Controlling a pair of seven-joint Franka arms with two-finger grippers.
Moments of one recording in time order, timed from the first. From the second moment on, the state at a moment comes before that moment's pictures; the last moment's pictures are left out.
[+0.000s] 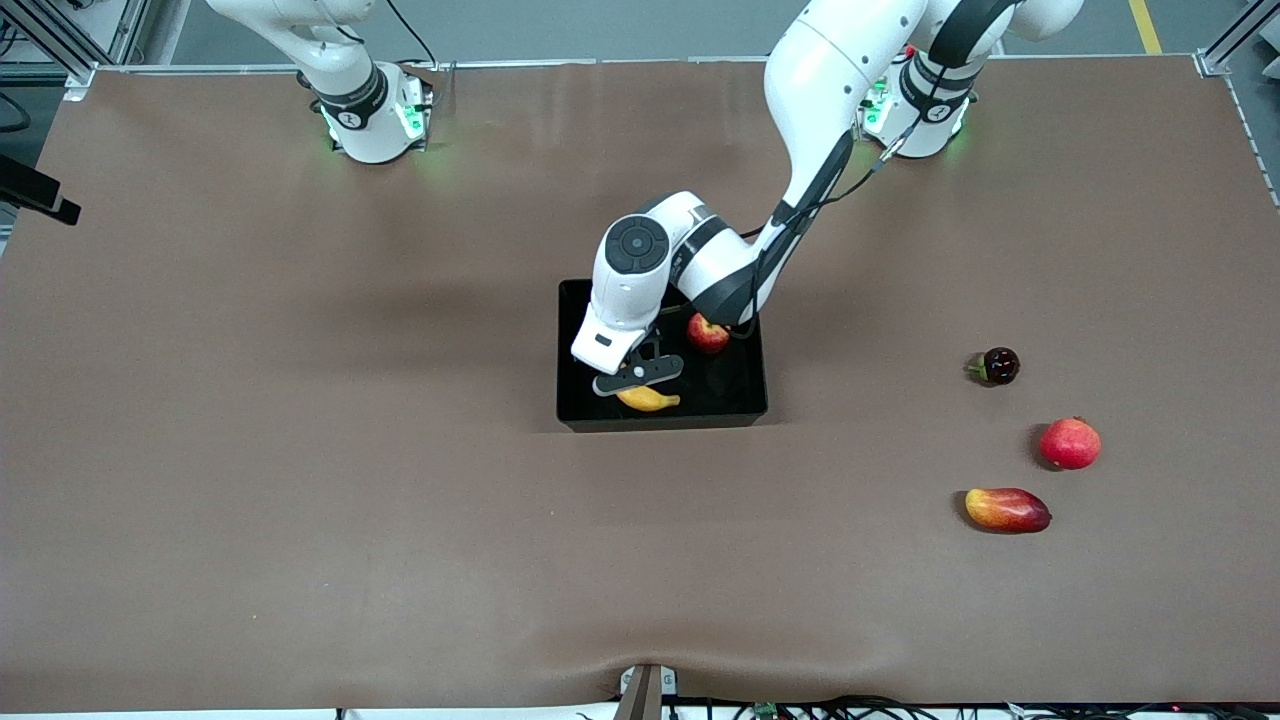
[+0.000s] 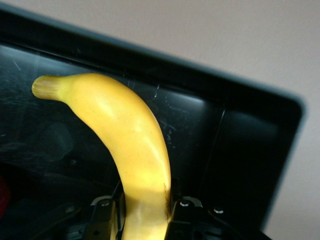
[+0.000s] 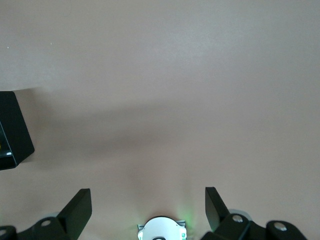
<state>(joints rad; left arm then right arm) -0.77 0.83 -0.10 -1.36 0.00 2.31 -1.10 -0.06 -0.01 -0.10 -1.45 0.03 1.32 -0.03</state>
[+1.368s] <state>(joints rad) -0.75 0.70 0.01 -1.30 0.00 2.28 -1.08 -0.06 -0.01 -0.10 -1.45 0.03 1.32 -0.03</state>
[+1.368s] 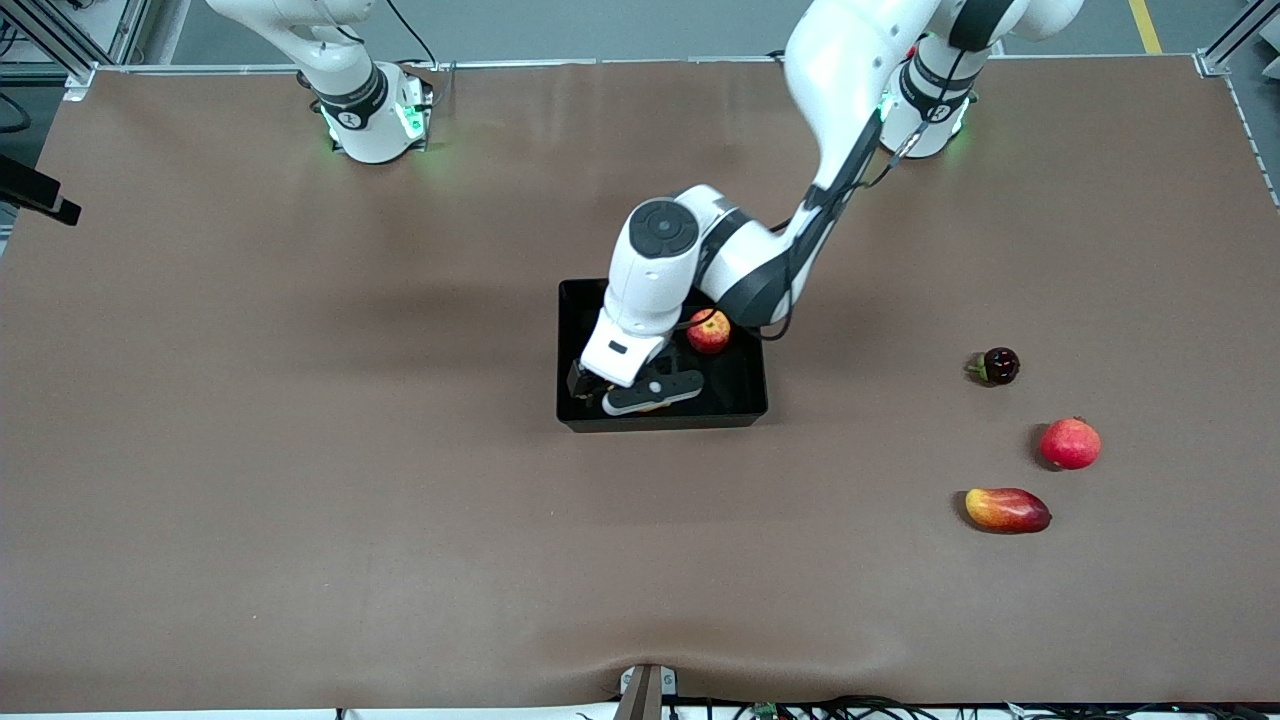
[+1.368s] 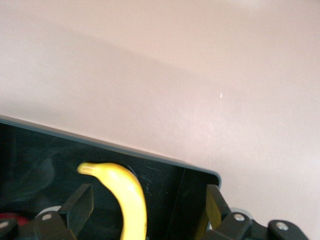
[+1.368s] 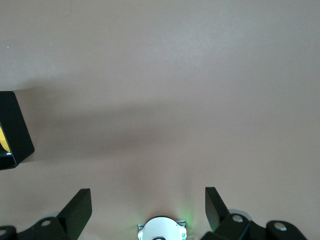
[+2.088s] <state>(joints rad) -0.48 0.38 0.01 -1.31 0.00 1.82 -0.86 -0.06 -0.01 -0.10 -1.45 0.03 1.32 -0.03</state>
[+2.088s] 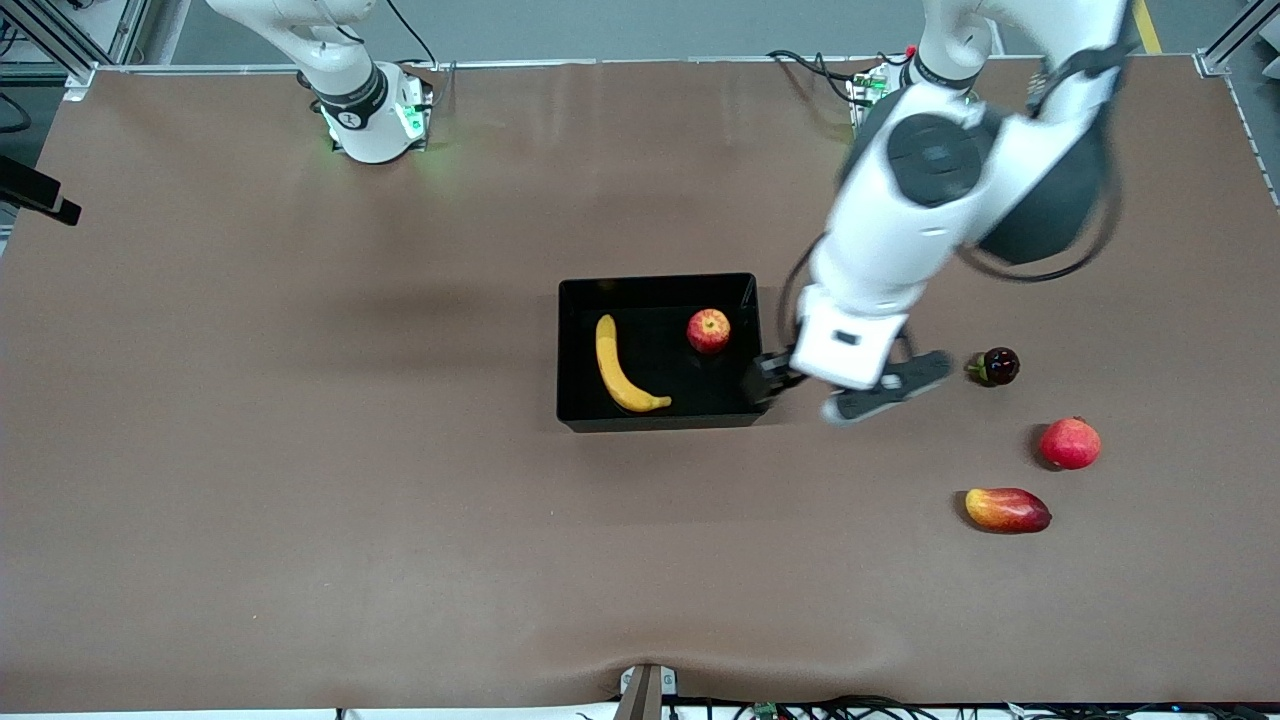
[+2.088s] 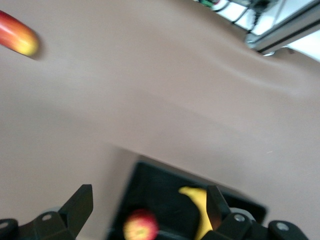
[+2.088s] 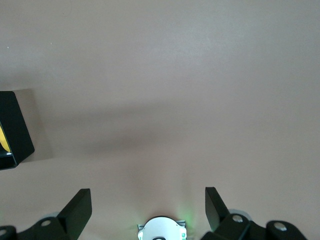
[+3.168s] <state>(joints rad) -0.10 0.06 0.01 -1.37 0.00 1.42 -0.04 -0.06 -0.01 -0.10 -1.45 0.03 1.32 -0.03</state>
